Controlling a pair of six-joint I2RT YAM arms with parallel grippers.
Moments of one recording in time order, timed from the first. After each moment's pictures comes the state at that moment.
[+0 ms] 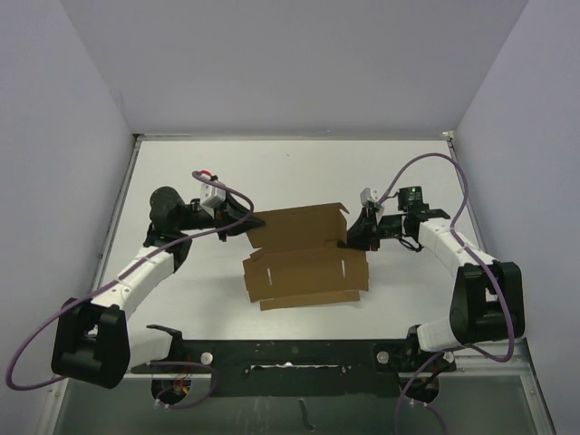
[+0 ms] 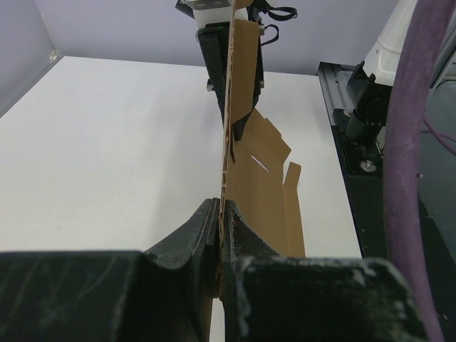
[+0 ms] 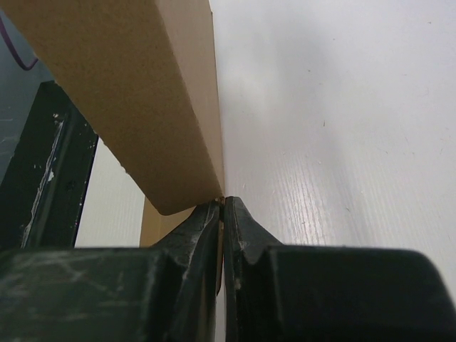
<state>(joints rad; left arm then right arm) -0.26 1.22 0.68 0.71 1.24 -0.22 0.10 1.43 0.86 -0.49 -1.36 -0.88</state>
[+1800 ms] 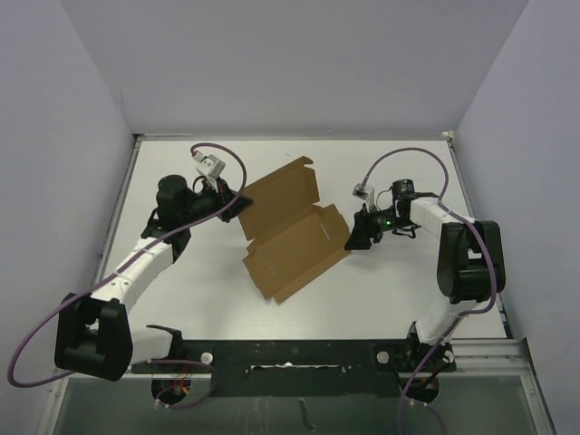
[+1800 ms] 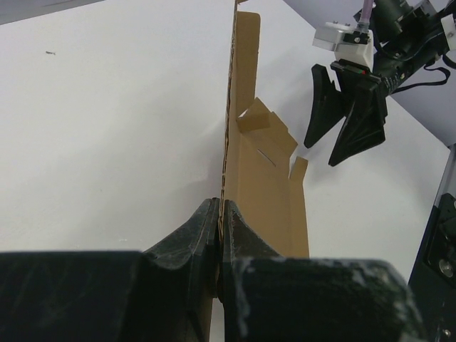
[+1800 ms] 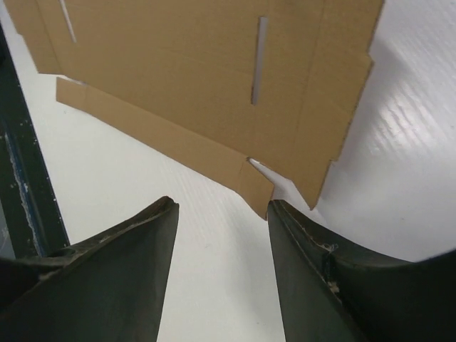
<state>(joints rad) -0.23 1.26 0.77 0.29 0.70 -0.26 0.06 1.72 1.03 -0.63 -0.96 -0.61</state>
